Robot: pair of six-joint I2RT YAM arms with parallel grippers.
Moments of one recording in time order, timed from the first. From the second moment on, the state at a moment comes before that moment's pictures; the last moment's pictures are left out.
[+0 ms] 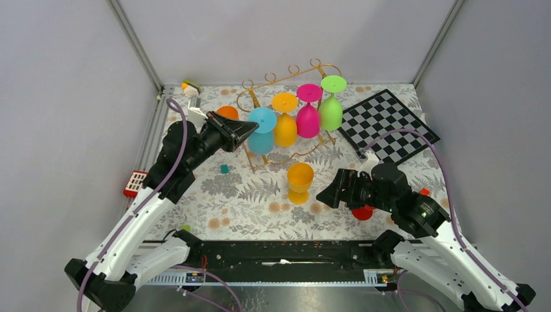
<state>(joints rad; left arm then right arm) -0.51 0.90 1.00 -0.18 0.19 -1.30 0.70 0.61 0.78 -0.74 -0.18 0.75</state>
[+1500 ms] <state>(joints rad) -0.41 1.05 1.04 -0.10 0.27 -1.38 0.70 0.62 0.77 -0.75 -0.17 0.74</state>
